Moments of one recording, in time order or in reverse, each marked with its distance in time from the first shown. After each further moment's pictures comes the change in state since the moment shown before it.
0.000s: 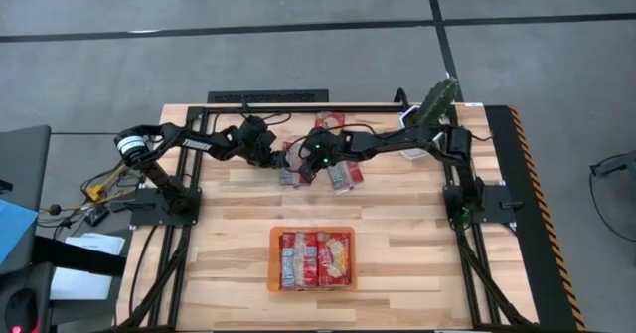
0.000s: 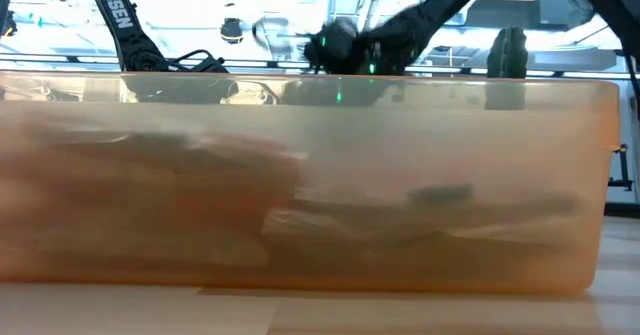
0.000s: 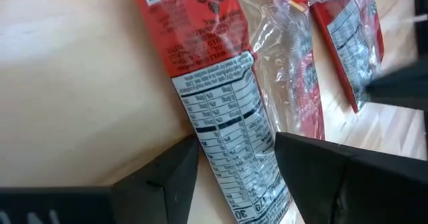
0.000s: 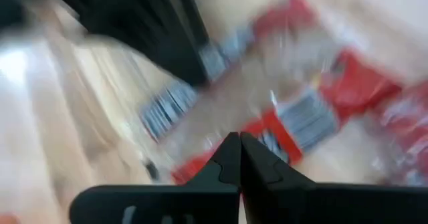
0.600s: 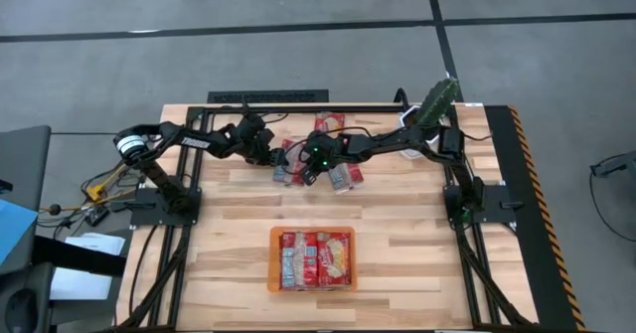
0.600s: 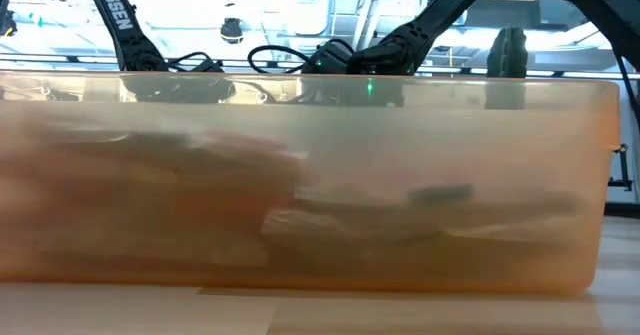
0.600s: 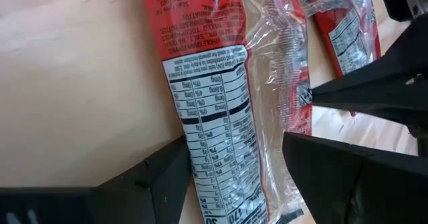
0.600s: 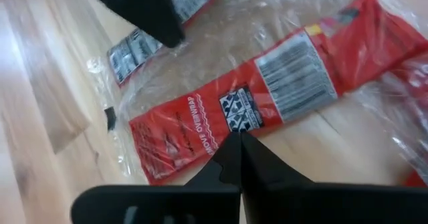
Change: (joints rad) left arm 0.036 -0.001 0.001 -0.016 0.038 0.001; right arm -0.015 0.072 -0.002 0.019 -0.044 0.009
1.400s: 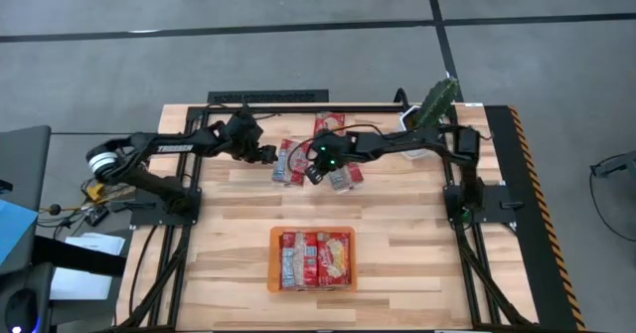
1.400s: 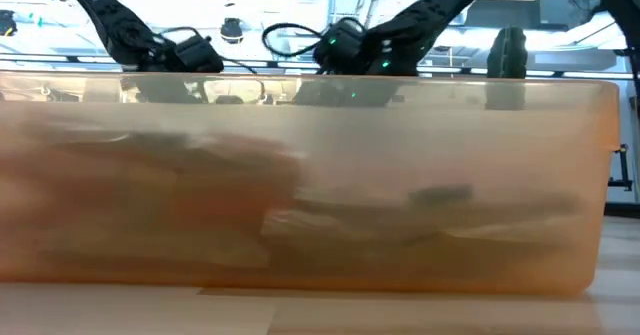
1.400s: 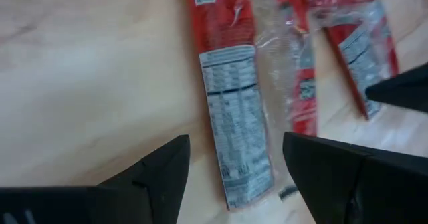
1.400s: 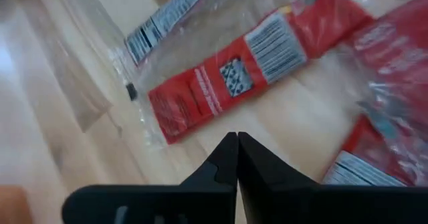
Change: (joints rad) left arm 0.006 -0.230 -0.001 -0.273 -0.159 0.022; right arm 0.021 -0.116 -0.053 -0.100 0.023 0.061
